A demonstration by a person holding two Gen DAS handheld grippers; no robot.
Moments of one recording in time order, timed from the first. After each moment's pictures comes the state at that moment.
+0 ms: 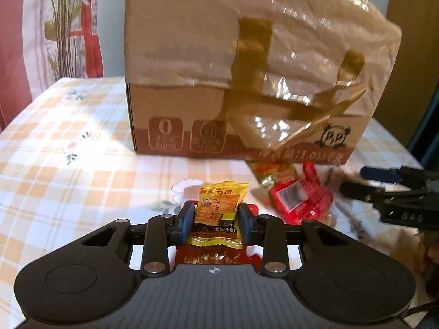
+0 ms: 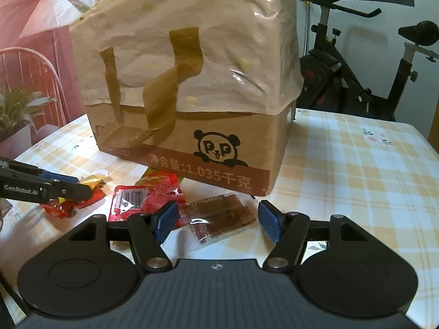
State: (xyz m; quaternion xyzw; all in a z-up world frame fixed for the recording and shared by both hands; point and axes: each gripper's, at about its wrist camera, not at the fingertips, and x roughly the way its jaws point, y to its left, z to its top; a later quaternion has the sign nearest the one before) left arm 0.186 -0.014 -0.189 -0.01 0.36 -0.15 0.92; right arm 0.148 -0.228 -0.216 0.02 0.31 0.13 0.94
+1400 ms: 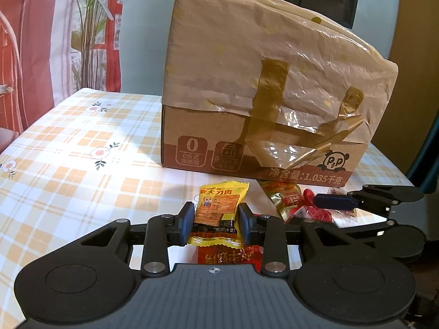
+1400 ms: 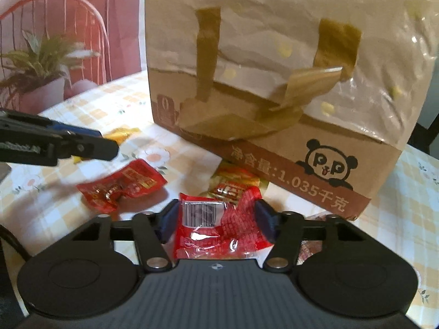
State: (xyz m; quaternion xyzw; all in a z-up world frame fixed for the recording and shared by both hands) left arm 0.167 0.014 -0.173 -0.04 0.32 -0.13 0.94; right arm 0.162 -0.149 -0.217 -0.06 0.33 0.21 0.92
